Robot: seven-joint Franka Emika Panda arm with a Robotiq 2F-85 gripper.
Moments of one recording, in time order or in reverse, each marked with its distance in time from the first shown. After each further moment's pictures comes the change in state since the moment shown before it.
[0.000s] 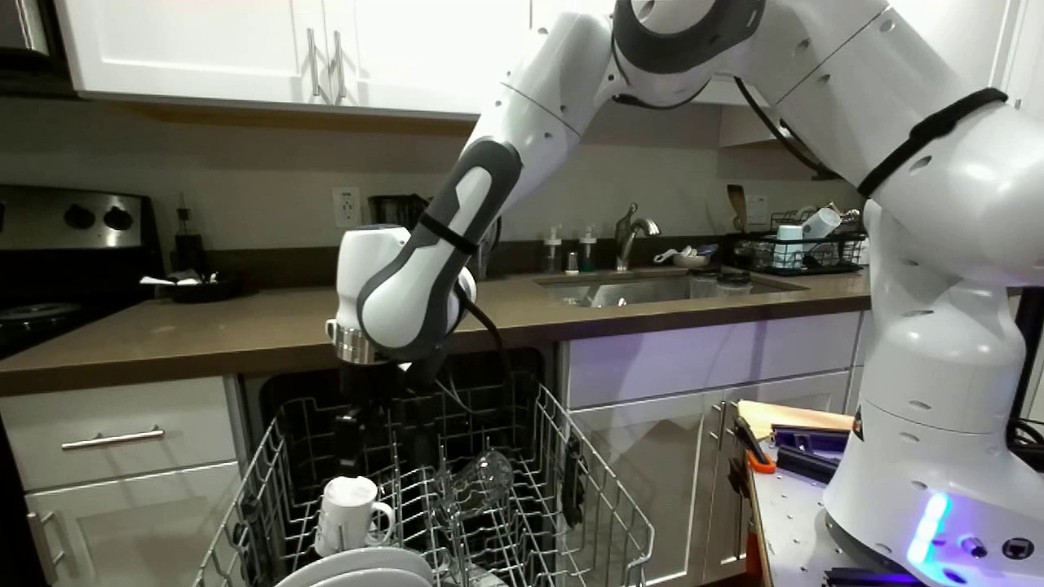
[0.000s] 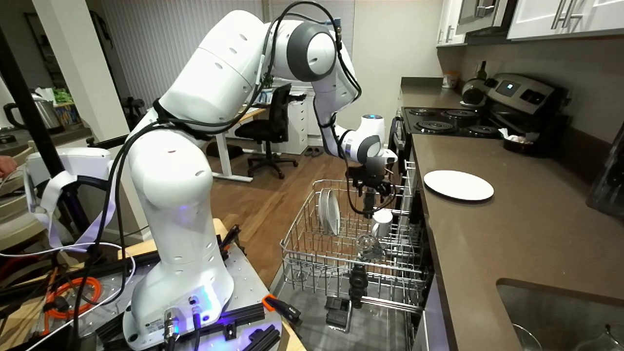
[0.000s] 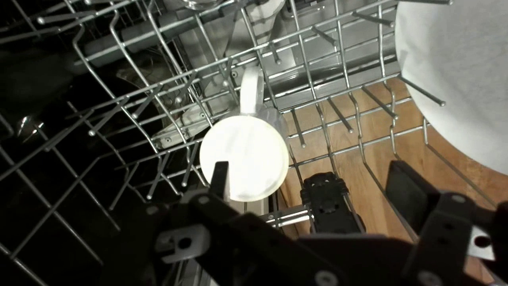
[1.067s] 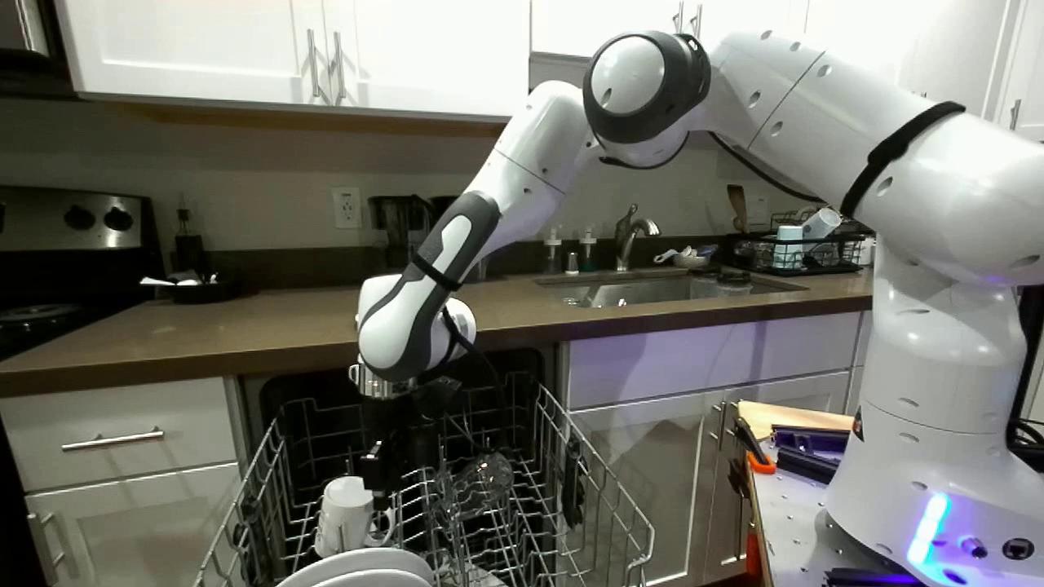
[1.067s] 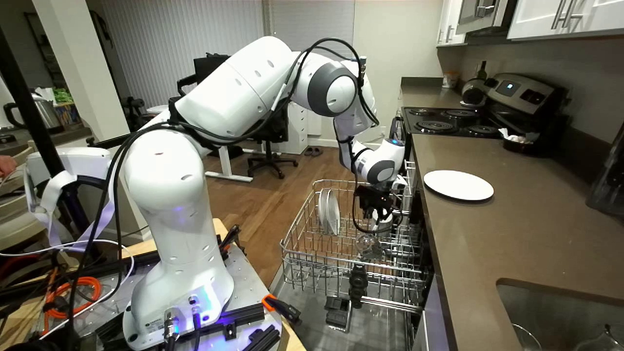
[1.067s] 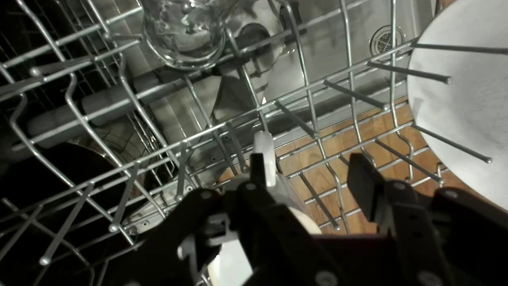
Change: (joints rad) arm -0.151 0.205 0.095 0.175 0.117 -0.136 -0.178
